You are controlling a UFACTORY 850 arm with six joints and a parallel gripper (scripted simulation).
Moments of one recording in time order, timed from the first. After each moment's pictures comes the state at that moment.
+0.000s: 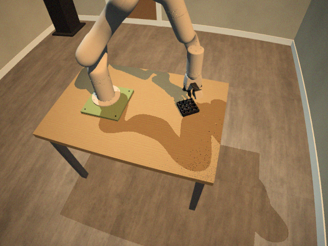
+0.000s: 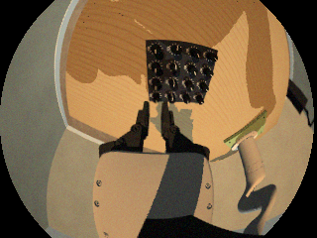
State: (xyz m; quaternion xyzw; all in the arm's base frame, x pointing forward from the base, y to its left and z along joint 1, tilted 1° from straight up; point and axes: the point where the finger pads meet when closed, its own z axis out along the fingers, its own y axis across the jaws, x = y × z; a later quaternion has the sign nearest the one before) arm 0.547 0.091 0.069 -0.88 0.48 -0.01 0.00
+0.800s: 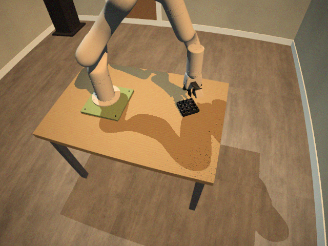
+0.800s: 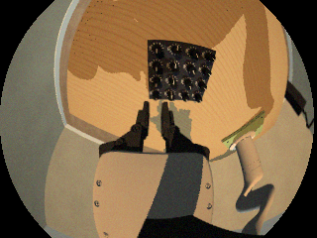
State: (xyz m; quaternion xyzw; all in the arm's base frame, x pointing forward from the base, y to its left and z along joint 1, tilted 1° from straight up) arm 0.547 0.091 0.077 -0.88 0.47 -0.01 0.00
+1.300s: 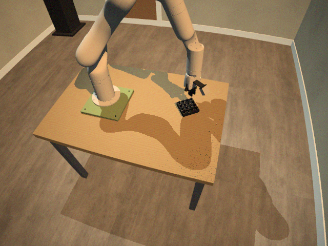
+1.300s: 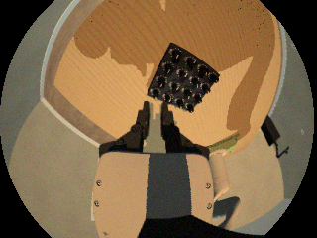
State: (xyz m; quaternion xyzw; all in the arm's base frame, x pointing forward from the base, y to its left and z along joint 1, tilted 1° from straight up) arm 0.547 0.091 0.081 -0.96 0.29 -0.02 -0.01
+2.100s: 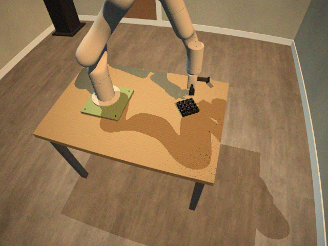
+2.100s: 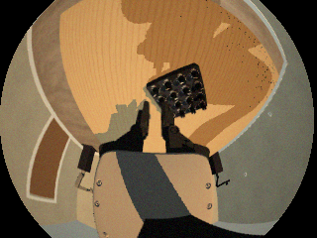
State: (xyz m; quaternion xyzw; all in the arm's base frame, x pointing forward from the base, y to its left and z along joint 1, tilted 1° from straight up) arm 0.546 0.092 0.088 -1.00 -0.04 -0.01 -0.02
